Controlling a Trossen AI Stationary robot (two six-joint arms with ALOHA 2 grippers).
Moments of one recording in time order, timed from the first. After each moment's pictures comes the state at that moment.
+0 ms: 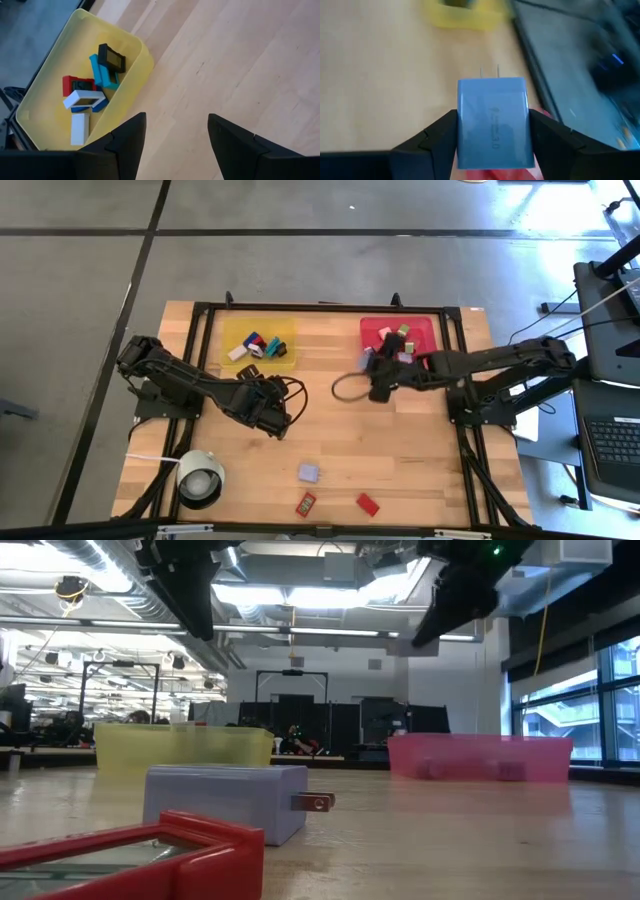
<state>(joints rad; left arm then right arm) -0.35 1.60 1.34 -1.25 -0.64 -0.92 0.14 1.31 1.01 -0.59 0.59 -0.03</state>
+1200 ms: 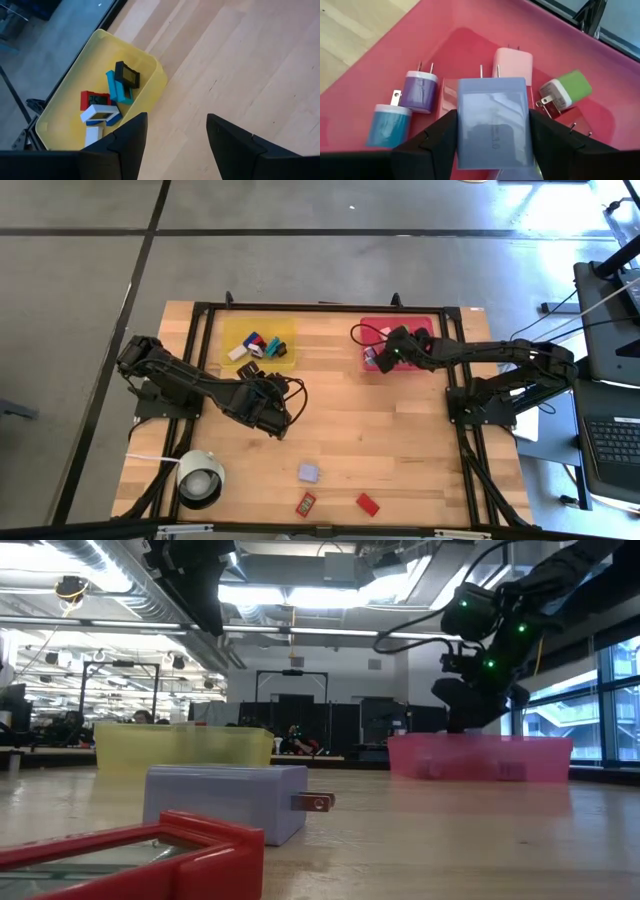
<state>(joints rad) -0.35 1.60 1.34 -1.25 -0.74 -0.92 -0.35 1.30 0.61 -0.33 0.48 0.46</state>
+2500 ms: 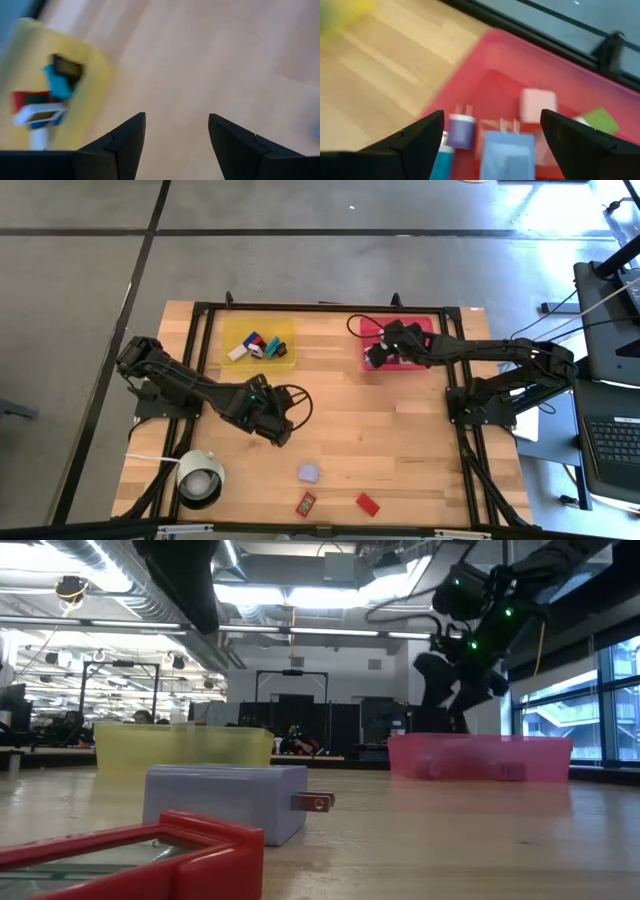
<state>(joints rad) -0.39 1.60 1.34 -1.12 -0.54 -0.81 -0.33 1.30 0.68 -0.26 0.45 0.47</state>
